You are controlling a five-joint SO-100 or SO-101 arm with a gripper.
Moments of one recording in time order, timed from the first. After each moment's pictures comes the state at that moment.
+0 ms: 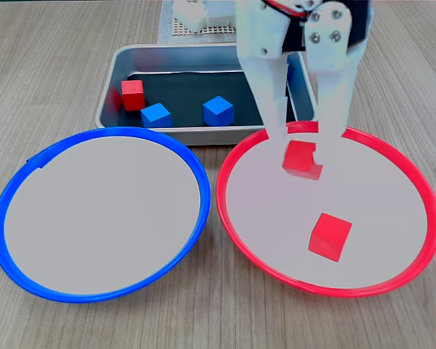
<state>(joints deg) -9.1 72.4 78.4 59.3 -45.4</state>
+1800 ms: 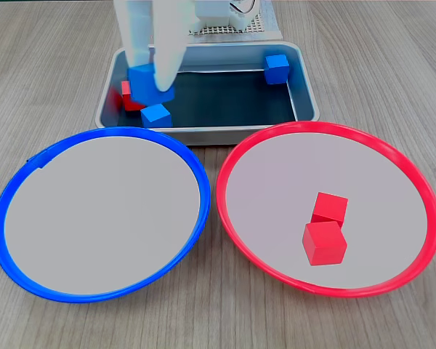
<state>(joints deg) 11.5 89.7 87.7 61.9 -51.5</state>
